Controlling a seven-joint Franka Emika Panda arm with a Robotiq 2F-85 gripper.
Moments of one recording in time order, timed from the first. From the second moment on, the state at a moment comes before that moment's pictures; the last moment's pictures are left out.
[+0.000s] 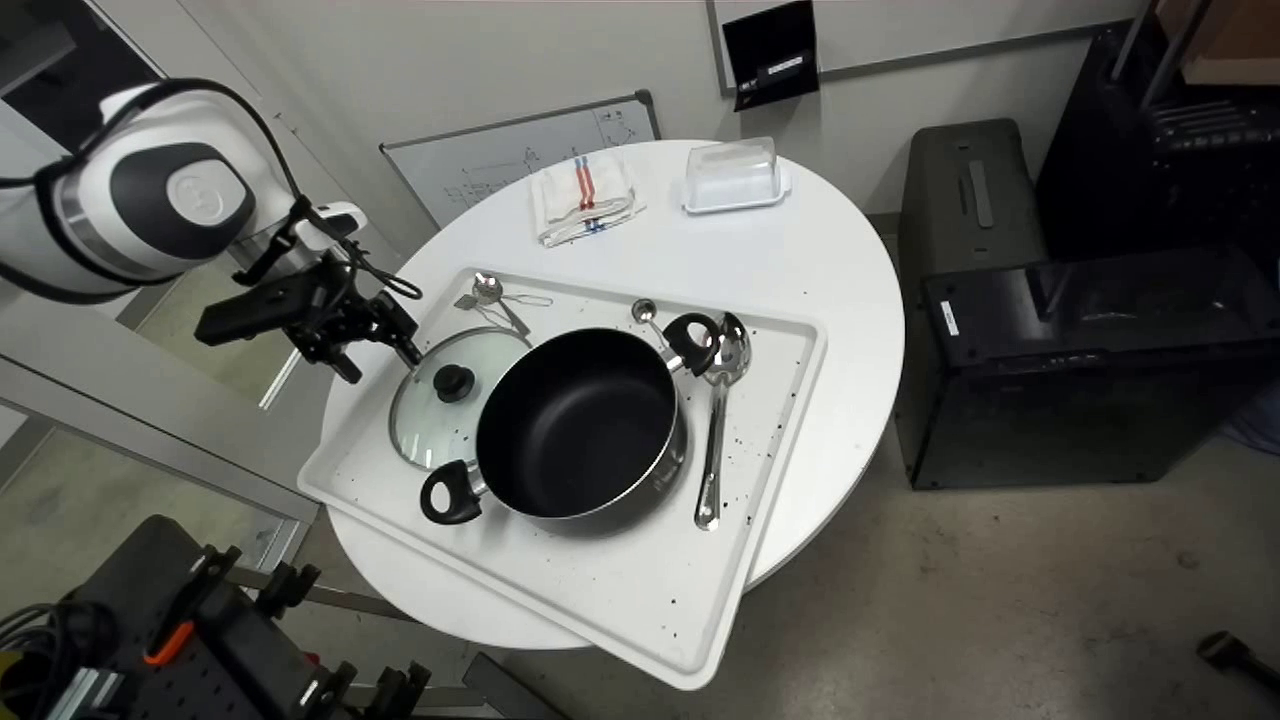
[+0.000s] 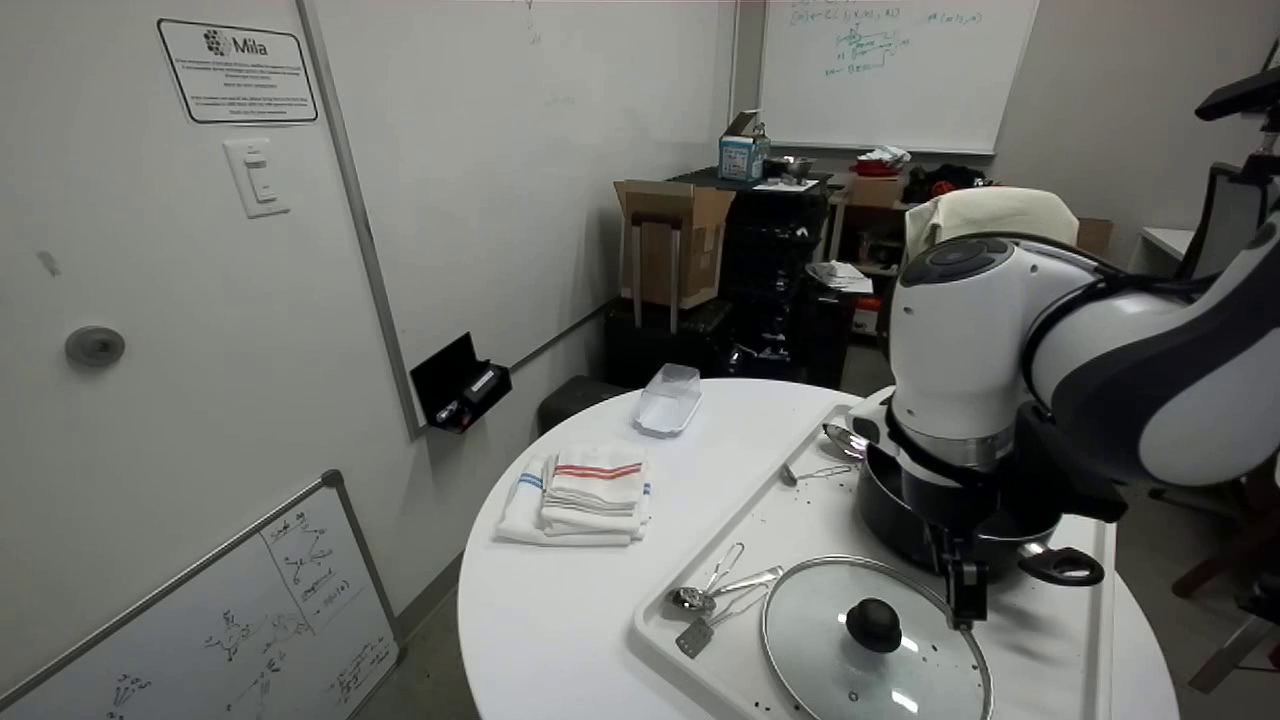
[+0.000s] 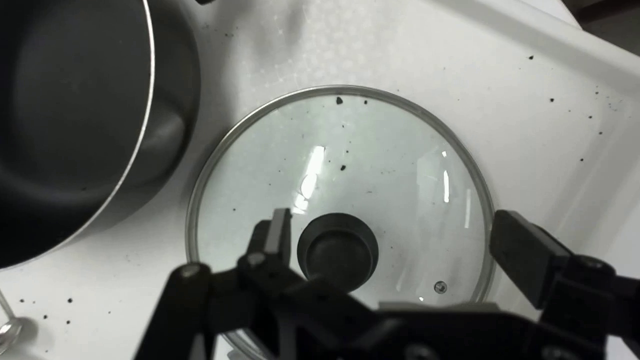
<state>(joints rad) 0.22 0.58 0.10 -2.21 -0.31 2.57 0.03</state>
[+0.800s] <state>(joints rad) 0.27 0.79 0.05 -2.03 -0.31 2.61 0.03</state>
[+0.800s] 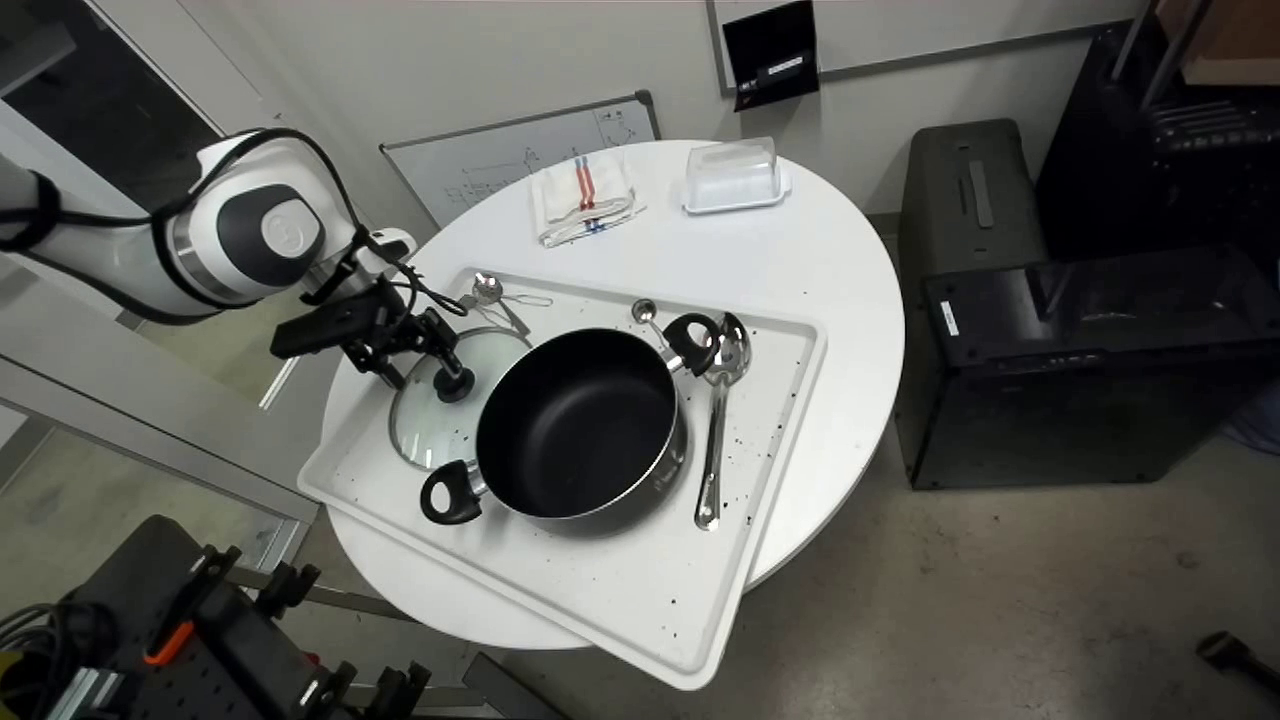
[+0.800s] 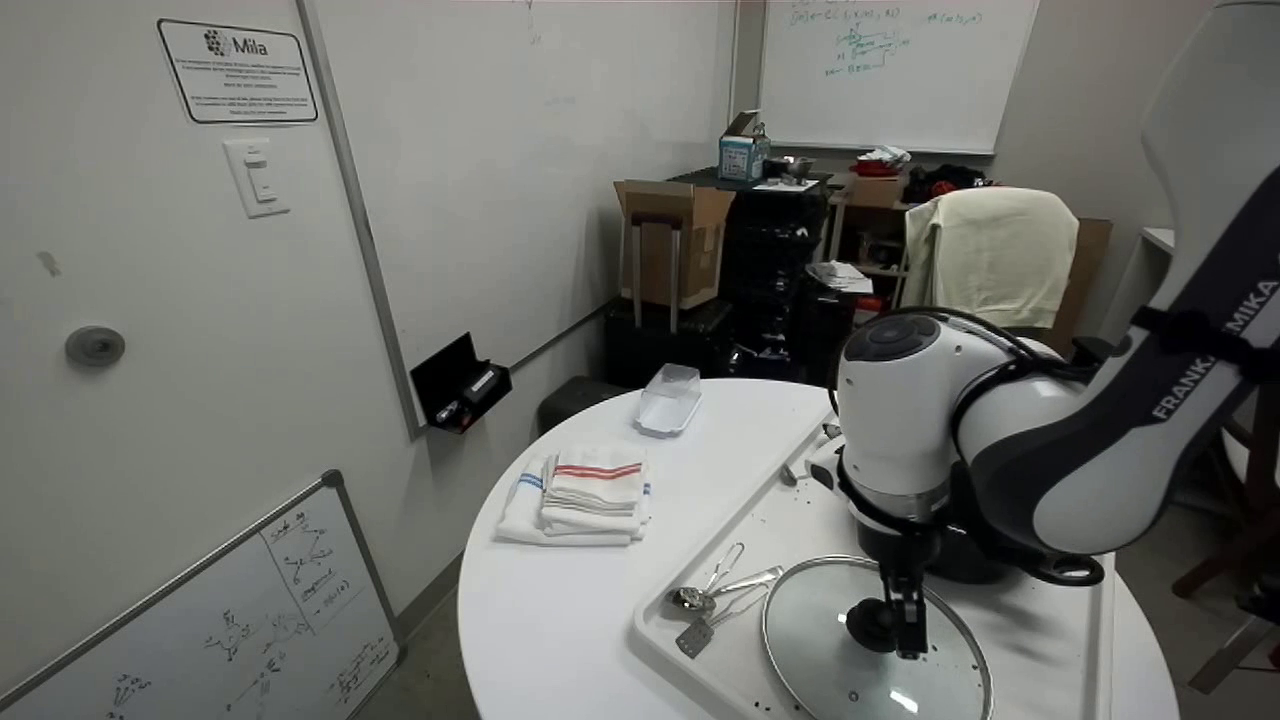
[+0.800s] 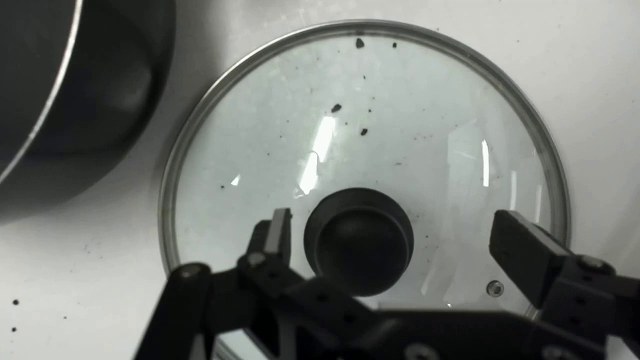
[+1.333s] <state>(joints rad) 0.27 0.88 0.04 -1.93 -0.31 2.61 0.03</state>
